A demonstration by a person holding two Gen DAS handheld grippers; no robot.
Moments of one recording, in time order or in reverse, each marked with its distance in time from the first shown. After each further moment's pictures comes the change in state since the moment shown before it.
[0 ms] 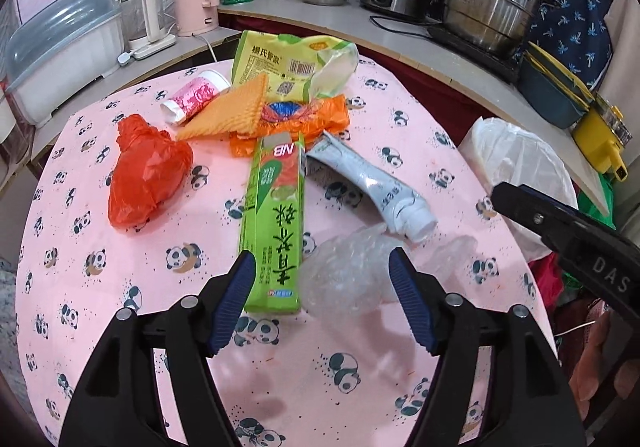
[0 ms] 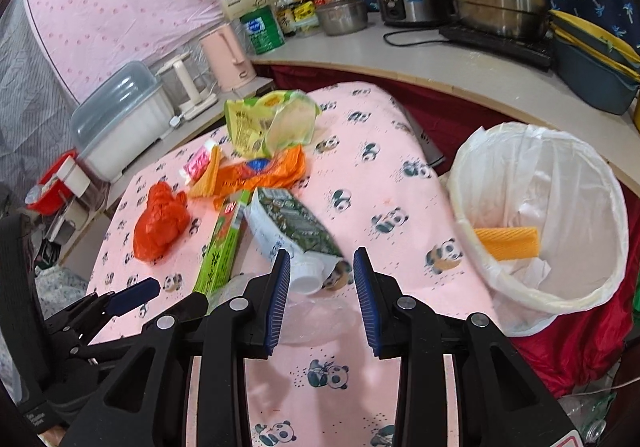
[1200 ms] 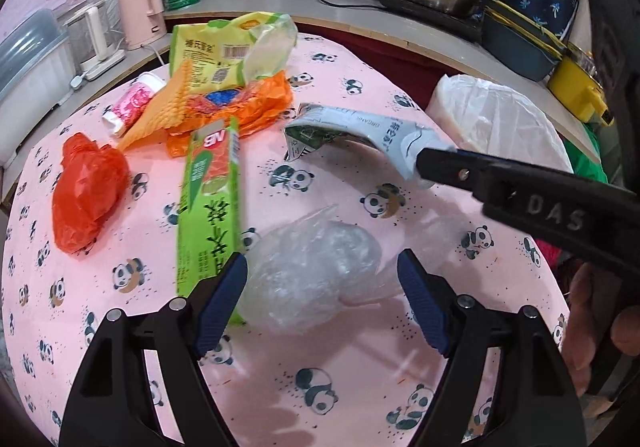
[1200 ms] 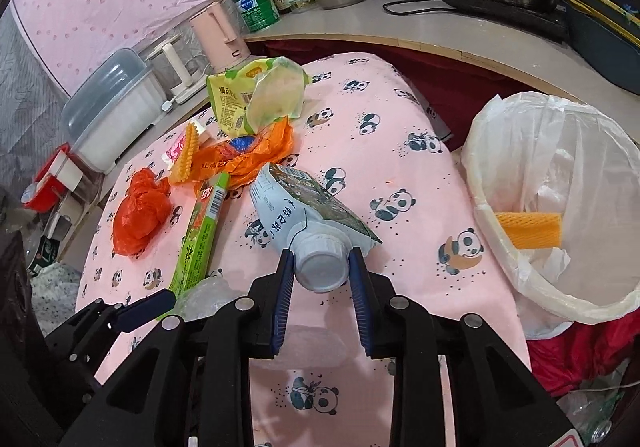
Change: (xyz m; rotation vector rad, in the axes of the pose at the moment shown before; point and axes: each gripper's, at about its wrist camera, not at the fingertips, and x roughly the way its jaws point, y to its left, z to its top) left arm 0.037 -0.036 -0.008 0.156 0.032 -0.077; right arm 0.042 -0.022 0.002 0.030 0.065 0.018
